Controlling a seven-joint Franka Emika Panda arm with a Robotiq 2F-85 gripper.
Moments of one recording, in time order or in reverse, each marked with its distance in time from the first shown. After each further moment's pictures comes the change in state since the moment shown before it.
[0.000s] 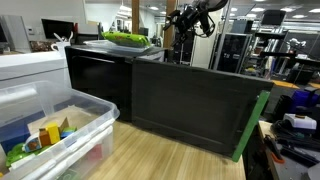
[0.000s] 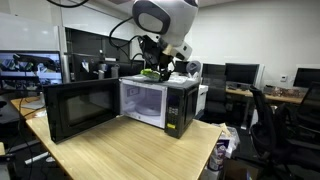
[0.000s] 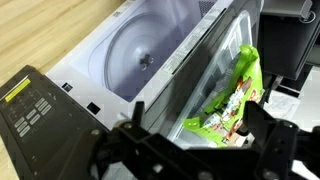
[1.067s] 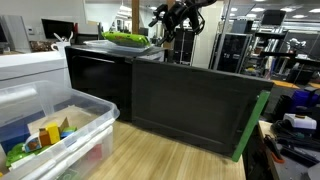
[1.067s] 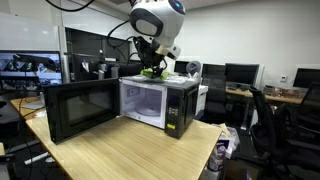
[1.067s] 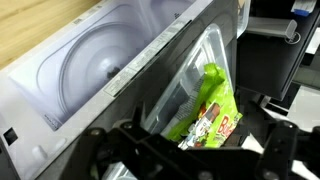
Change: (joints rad) arm 0.037 0.000 0.101 0.017 -0.010 0.034 0.043
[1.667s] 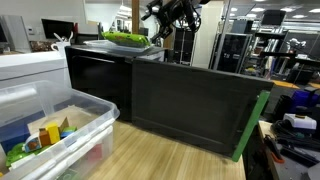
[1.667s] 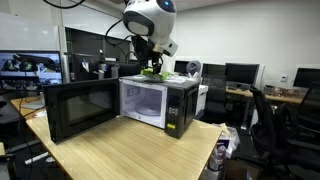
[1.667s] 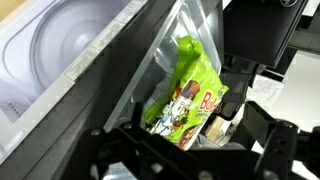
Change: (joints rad) arm 0.037 -0.052 0.023 -0.068 0.109 0.179 0.030
